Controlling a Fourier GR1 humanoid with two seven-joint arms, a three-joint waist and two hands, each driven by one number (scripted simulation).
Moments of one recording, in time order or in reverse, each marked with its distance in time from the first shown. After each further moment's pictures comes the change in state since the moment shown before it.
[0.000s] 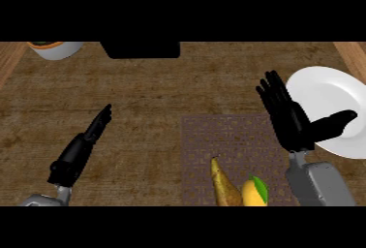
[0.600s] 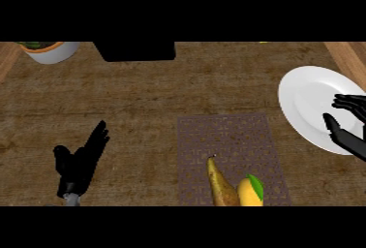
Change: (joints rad) left arm 0.079 -0.138 0.088 0.107 0.145 0.083 0.164; right arm 0.185 -0.252 -0.257 -0.059 0.137 -0.031 -0.211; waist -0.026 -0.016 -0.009
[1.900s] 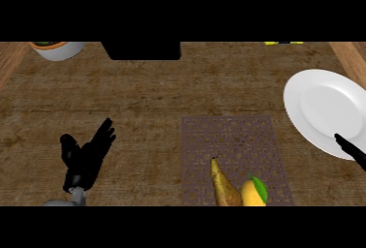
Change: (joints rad) left arm -0.031 -0.054 0.028 -0.011 -0.009 -0.015 0.112; right arm 0.437 -0.198 0.108 -0.486 0.361 0.244 0.211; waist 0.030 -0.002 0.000
